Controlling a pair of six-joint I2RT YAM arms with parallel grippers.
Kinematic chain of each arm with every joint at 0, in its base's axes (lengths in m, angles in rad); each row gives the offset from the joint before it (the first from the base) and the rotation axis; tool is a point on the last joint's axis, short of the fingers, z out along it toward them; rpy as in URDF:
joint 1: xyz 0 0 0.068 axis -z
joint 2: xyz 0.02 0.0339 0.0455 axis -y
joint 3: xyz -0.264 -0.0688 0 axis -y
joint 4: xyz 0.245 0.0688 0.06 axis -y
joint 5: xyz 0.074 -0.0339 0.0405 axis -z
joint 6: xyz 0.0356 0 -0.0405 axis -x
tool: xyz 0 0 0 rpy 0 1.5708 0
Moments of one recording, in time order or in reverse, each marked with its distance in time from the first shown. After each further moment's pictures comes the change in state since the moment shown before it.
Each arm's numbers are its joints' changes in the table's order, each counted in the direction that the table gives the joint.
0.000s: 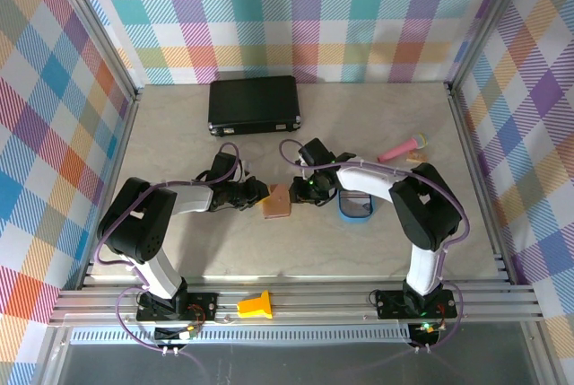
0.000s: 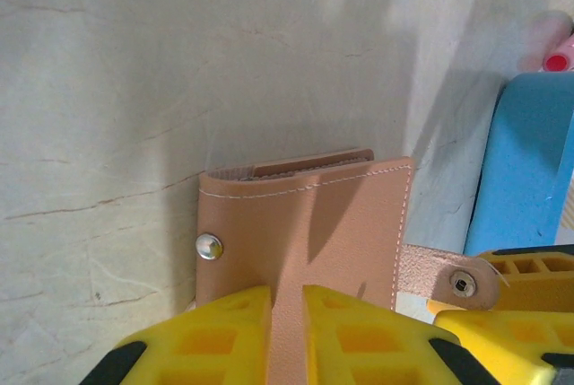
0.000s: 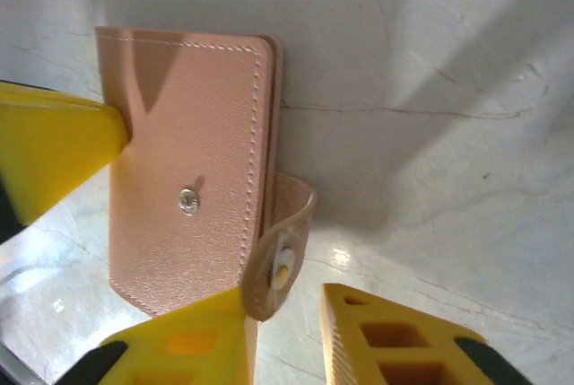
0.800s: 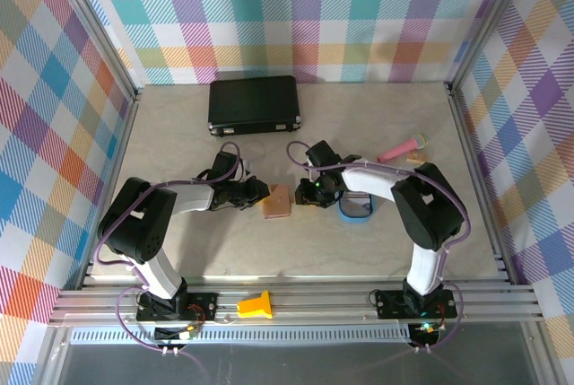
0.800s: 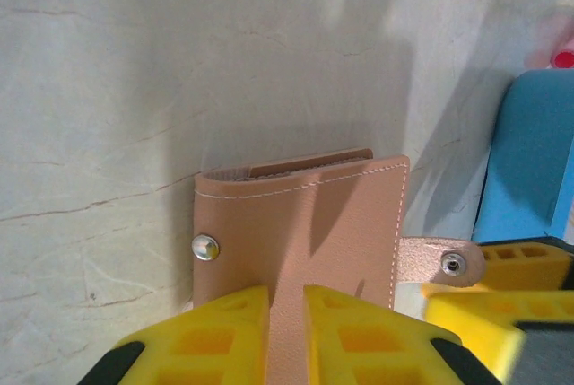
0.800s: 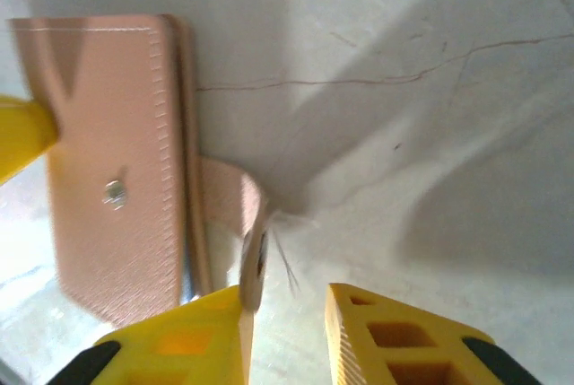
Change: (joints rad) left arm 0.015 0.000 0.017 -0.029 -0.013 -0.016; right arm 0.041 0.030 -0.061 0.019 -0.021 -0.021
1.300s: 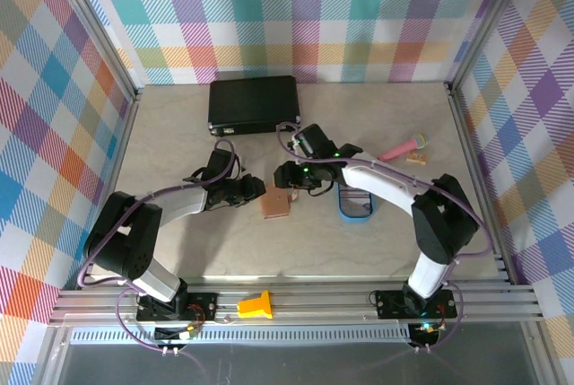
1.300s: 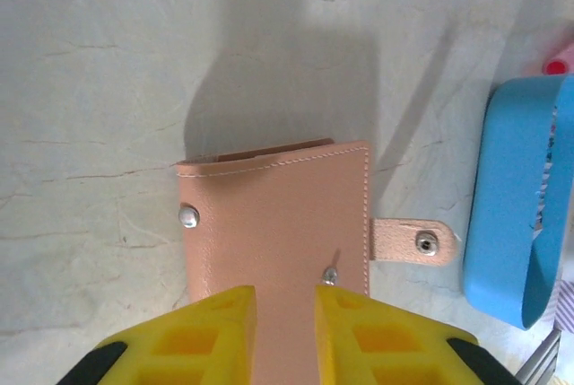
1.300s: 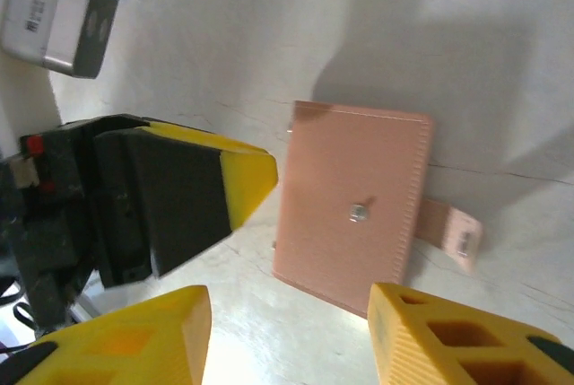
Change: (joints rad) left arm 0.005 0.146 0.001 -0.127 -0.088 -0.039; right arm -0.093 0.076 0.178 -0.038 0.031 -0.021
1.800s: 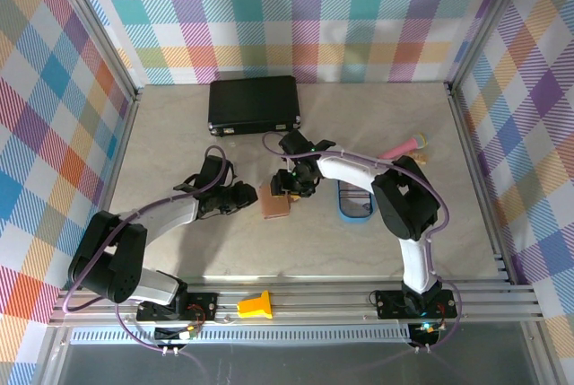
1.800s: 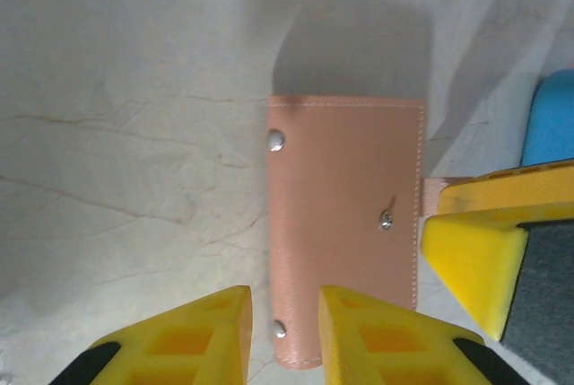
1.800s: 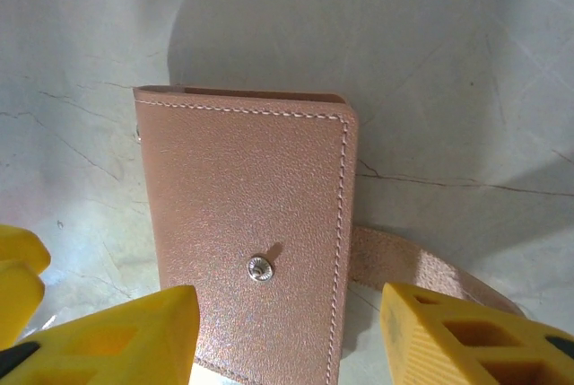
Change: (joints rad) left arm 0.000 0.137 -0.072 -0.117 -0.090 -0.003; right arm -0.009 -0.266 0.164 -0.161 0.032 -0.009
